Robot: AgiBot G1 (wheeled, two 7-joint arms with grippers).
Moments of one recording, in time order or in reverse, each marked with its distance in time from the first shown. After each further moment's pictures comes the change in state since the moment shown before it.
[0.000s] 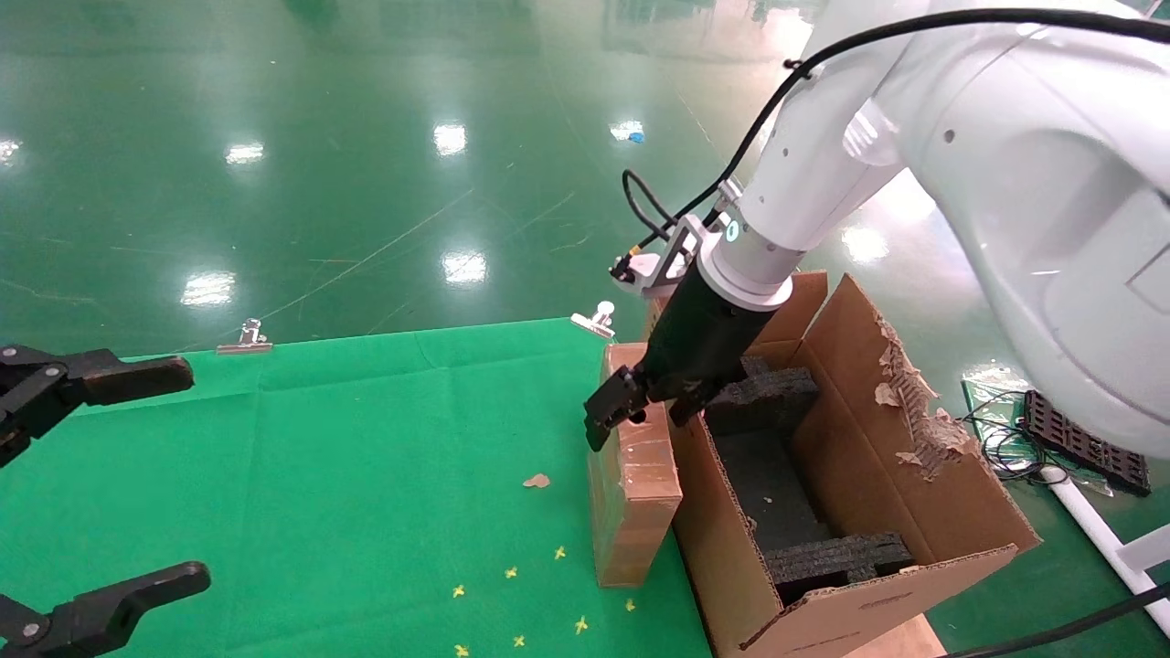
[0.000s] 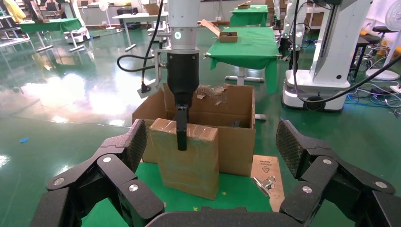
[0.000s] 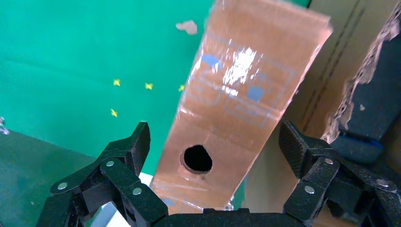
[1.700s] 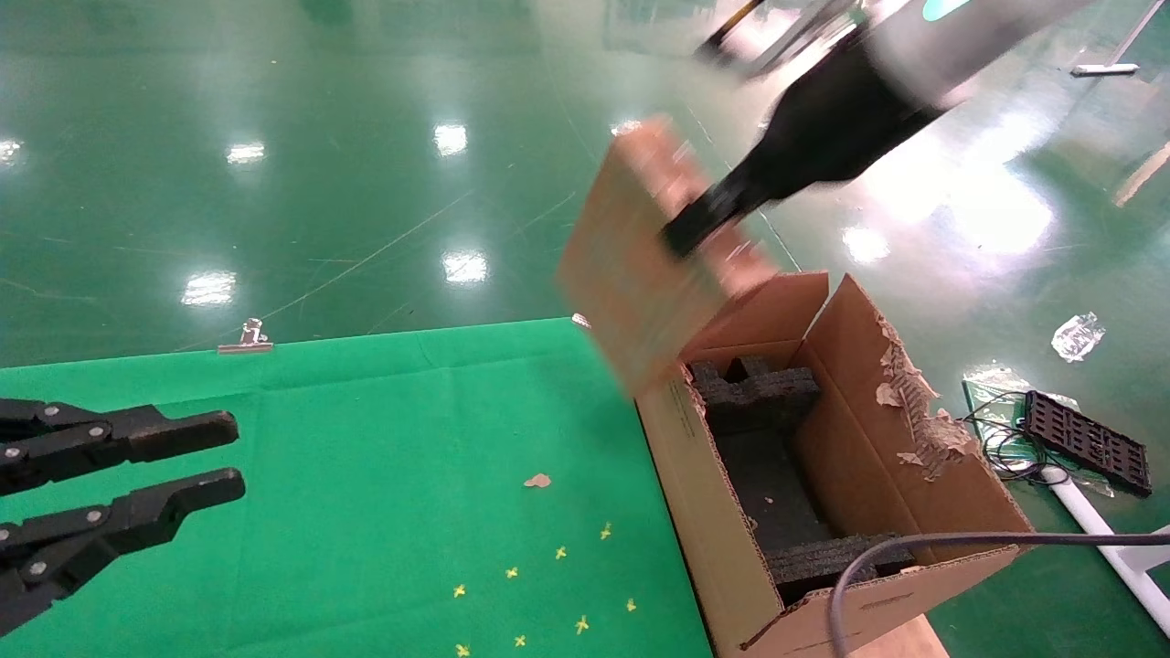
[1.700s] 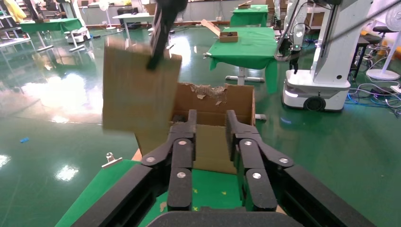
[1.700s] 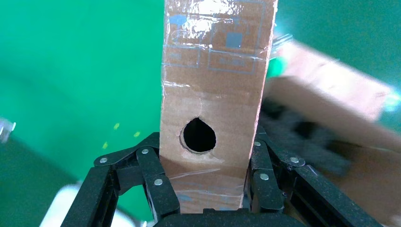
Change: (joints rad) left arm -0.001 -0.001 0.003 0.000 -0.002 -0.001 0.002; right arm 0.311 0.183 -0.063 -0.045 0.127 -0.013 -0.406
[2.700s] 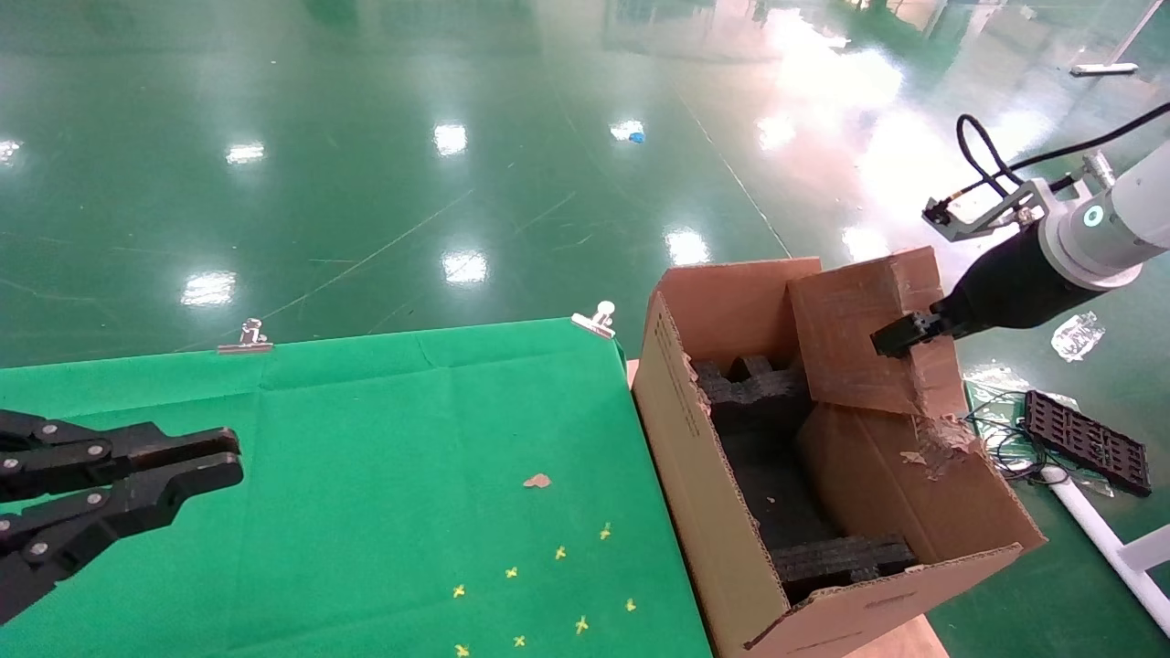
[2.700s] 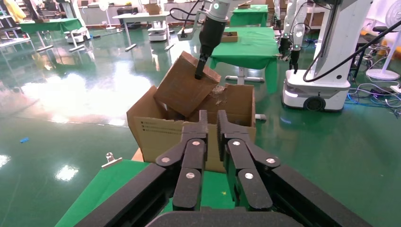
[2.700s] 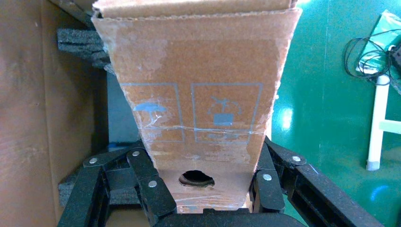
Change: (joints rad) left arm 0.000 -0.001 0.002 0.000 -0.001 -0.001 0.001; right arm -0.206 0.179 -0.076 -0.190 -0.102 0.225 -0.029
